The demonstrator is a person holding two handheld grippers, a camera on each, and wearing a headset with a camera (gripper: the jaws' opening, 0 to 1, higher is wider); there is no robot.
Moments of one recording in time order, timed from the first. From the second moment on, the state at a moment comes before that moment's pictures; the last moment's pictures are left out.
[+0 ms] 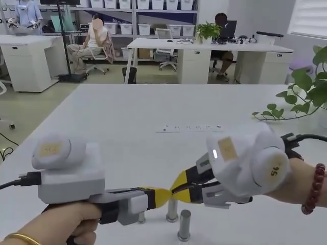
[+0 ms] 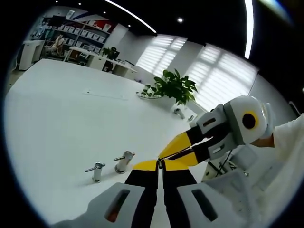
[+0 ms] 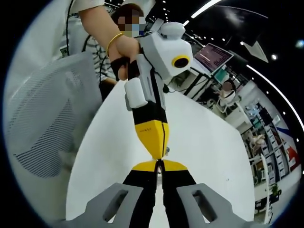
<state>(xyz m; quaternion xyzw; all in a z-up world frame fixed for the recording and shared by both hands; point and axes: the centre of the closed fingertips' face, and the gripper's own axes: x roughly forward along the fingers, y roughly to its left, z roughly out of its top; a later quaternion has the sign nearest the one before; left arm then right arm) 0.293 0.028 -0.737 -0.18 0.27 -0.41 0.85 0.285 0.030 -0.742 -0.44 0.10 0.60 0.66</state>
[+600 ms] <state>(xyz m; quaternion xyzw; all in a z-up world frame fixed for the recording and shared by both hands) 0.281 0.033 -0.739 -0.09 0.23 -0.45 0.86 0.279 0.012 -0.737 -0.24 0.20 0.62 0.72</state>
